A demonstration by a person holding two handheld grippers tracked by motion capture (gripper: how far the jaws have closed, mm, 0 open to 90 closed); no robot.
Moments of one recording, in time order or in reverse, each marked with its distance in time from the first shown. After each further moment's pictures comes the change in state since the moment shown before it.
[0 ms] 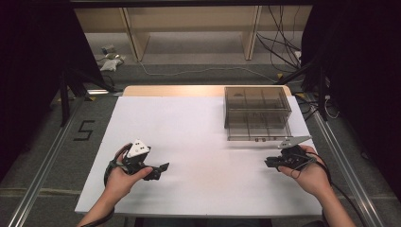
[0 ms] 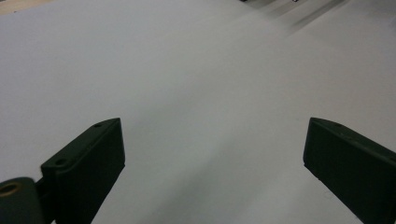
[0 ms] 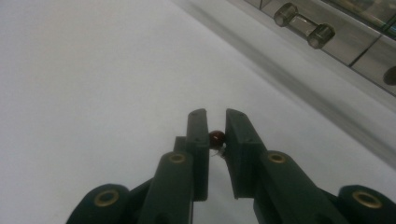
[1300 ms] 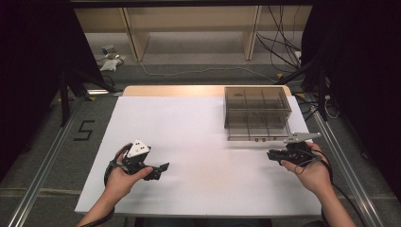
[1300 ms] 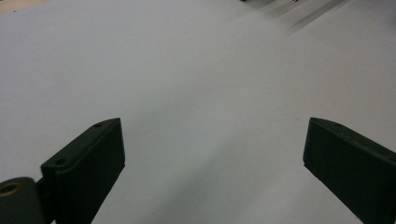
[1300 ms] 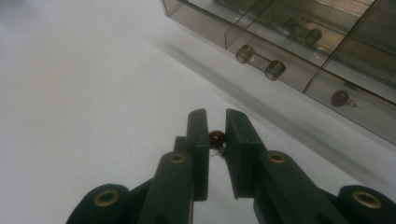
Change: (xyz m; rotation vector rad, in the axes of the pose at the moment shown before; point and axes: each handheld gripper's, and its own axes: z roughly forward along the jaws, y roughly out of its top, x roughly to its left) left arm 0.000 0.000 0.000 0.002 0.000 0.000; right arm -0.008 0.003 -0.010 -0.119 -0.048 0.069
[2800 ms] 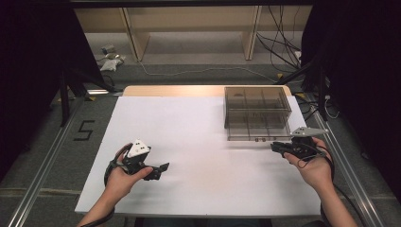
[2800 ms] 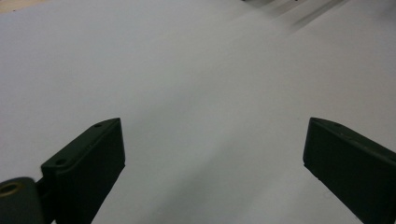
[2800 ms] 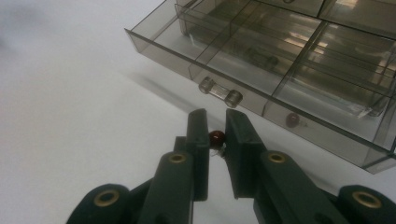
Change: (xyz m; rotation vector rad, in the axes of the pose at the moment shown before) left arm 0.000 0.000 0.000 0.001 0.000 0.001; right arm -0.013 0.006 -0.006 -0.090 -0.061 0.063
